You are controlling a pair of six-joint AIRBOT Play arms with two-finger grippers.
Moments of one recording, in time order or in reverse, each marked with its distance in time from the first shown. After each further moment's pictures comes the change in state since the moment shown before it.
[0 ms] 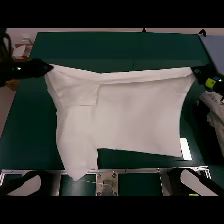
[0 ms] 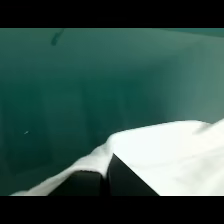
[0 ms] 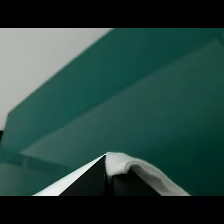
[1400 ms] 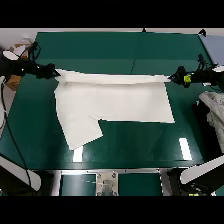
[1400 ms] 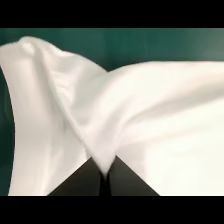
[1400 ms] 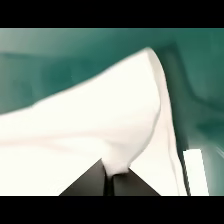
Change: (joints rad) left arm 0.005 -0.654 0.546 0.244 -0.177 -0.116; right arm 0.058 -0.753 0.681 -0.435 0.368 0.311
